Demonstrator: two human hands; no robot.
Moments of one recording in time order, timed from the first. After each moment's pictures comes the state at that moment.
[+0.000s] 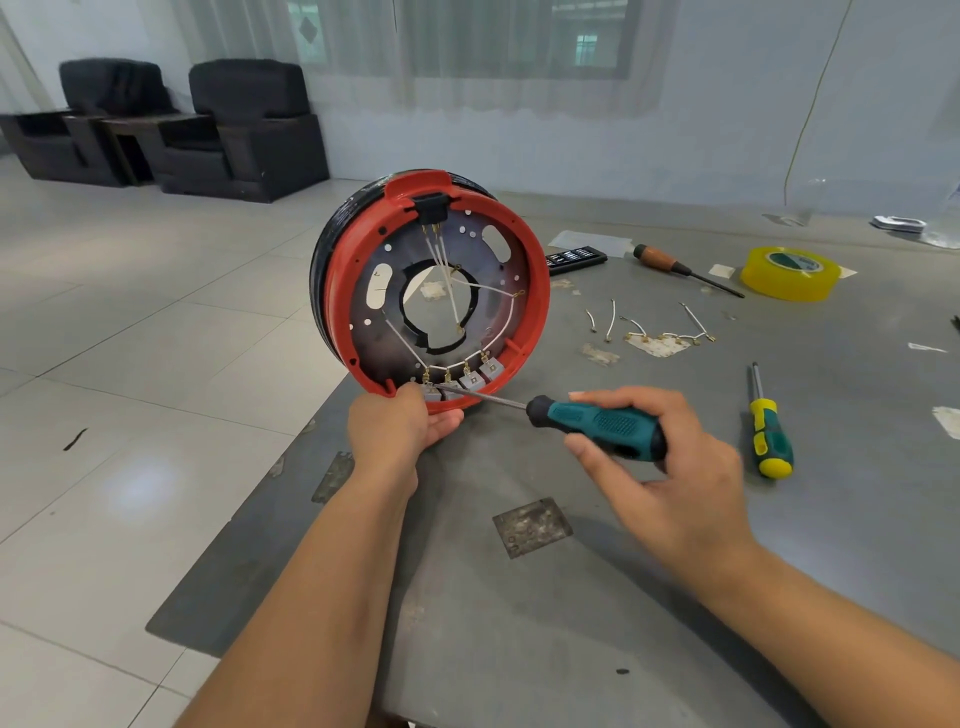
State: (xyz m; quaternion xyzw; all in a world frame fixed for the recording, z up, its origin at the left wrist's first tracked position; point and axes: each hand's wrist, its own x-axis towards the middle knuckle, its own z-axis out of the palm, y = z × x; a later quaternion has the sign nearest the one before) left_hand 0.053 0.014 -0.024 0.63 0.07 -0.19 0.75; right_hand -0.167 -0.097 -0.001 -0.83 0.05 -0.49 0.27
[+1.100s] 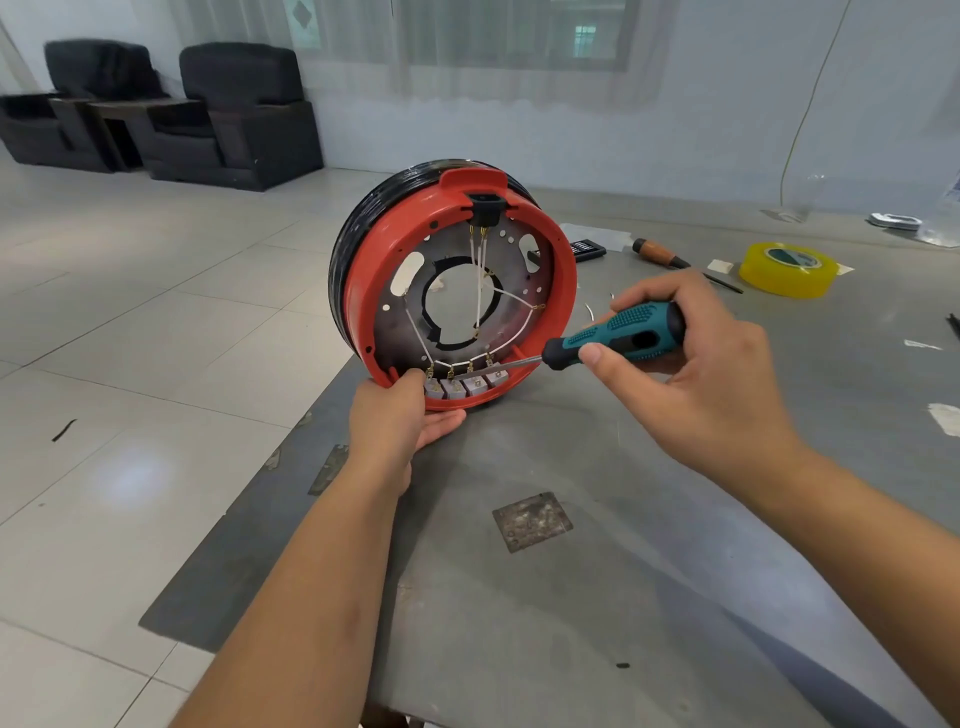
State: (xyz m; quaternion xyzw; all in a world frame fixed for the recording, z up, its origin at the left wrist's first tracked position) left_hand 0.052 0.019 -0.019 0.60 0.02 -0.24 0.76; right_hand -0.151 -0.118 0.065 -0.85 0.08 -0.44 0.27
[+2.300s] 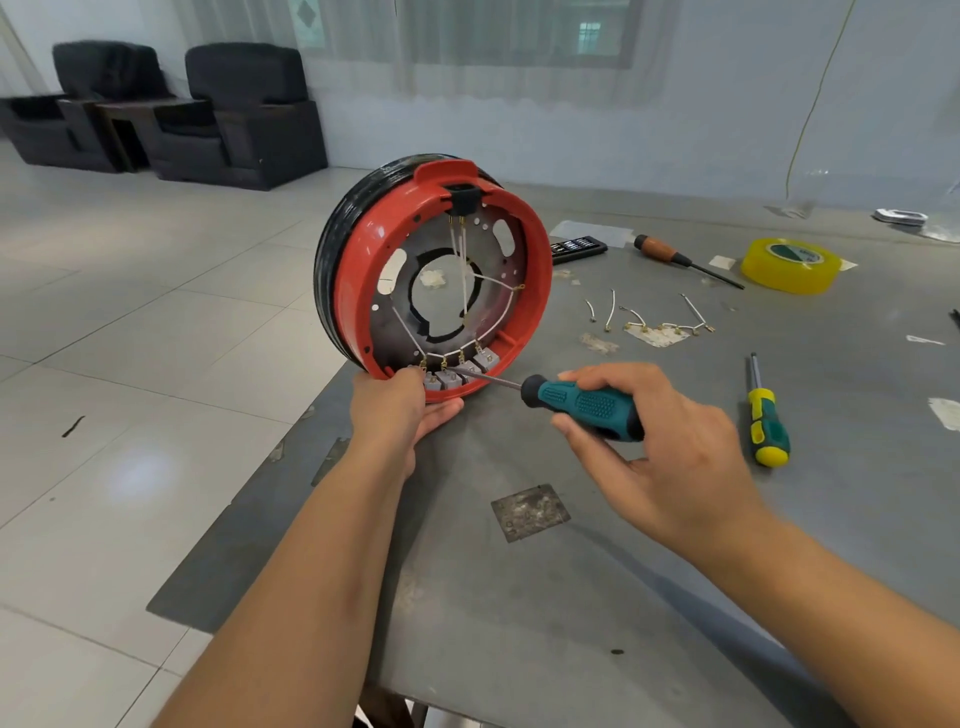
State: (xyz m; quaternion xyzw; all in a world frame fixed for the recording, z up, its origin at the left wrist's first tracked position) left_hand 0.059 0.013 -0.023 0.59 0.08 -0.23 0.77; right_hand -0.170 -0.092 0.025 -0.89 0.01 -0.44 0.12
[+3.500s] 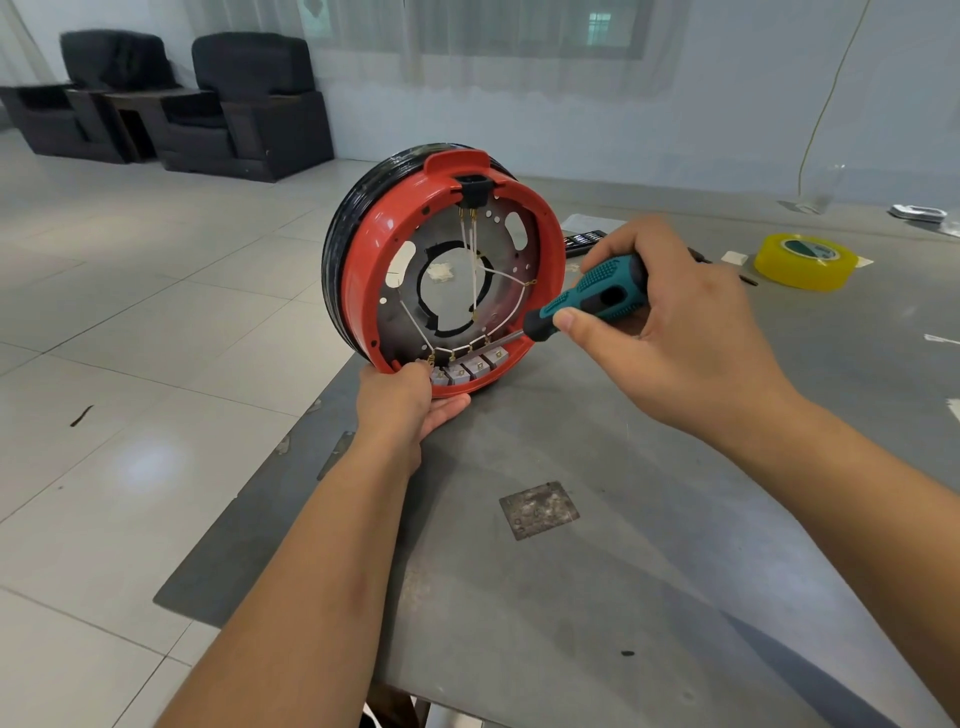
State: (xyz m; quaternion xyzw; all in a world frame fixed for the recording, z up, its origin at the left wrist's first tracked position) left_hand 0.064 0.011 -0.025 0.60 0.09 -0.23 0.76; right_hand -0.131 -0.114 0.086 -0.89 0.03 -0.40 0.21
